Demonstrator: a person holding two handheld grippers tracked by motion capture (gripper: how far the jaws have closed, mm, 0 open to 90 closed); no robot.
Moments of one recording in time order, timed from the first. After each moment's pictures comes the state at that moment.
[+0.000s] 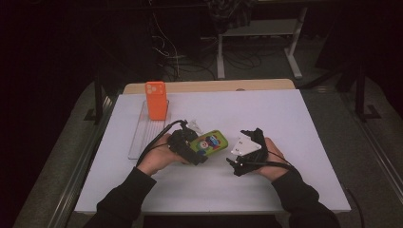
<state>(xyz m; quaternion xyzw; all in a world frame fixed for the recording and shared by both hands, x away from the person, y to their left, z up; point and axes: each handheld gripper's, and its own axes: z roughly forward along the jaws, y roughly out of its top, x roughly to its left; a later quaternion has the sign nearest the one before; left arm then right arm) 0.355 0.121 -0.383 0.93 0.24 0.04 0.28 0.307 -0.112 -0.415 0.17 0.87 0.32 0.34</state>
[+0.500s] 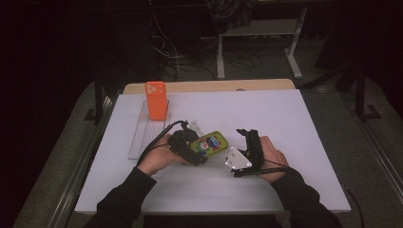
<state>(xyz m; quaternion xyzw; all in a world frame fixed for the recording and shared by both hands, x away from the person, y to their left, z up) 0.354 0.120 -0.384 0.93 0.24 0.03 0.28 0.291 -0.100 -0.416 0.05 0.84 0.26 0.47</state>
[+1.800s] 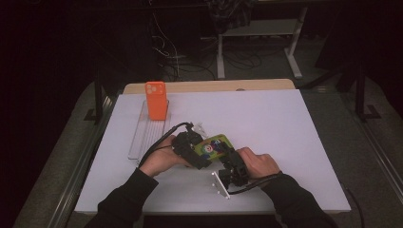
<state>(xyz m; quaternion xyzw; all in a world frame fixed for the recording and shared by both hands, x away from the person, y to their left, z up) 0.345 0.108 -0.380 0.94 0.22 0.03 0.28 0.261 -0.061 -0.440 -0.11 0.78 0.17 0.59</state>
